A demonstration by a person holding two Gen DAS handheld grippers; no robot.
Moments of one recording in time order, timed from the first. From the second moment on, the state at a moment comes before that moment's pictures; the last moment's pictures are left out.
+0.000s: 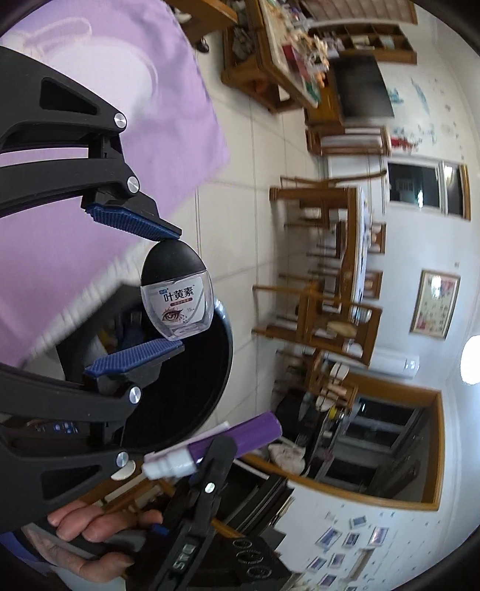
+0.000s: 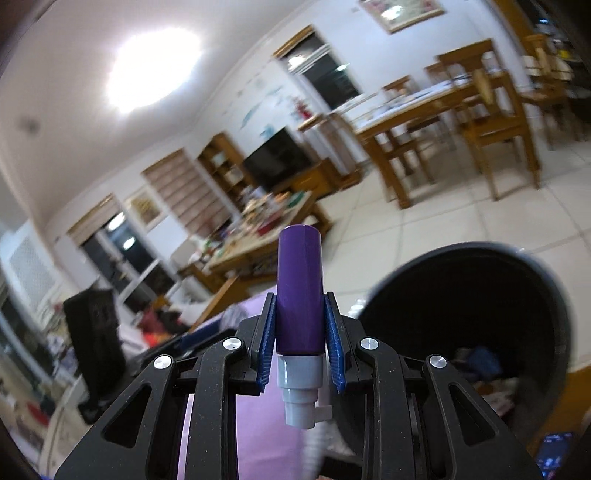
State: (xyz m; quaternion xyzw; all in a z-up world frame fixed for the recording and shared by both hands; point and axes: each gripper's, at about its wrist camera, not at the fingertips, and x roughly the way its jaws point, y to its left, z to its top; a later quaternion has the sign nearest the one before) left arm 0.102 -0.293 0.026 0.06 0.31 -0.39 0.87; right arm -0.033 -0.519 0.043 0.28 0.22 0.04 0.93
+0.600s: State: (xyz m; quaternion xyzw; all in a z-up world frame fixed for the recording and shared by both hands) left arm 0.062 -0.419 -0.040 0.11 0.35 -0.42 0.83; right arm -0.069 -0.640 -0.030 0.34 0.22 -0.04 0.91
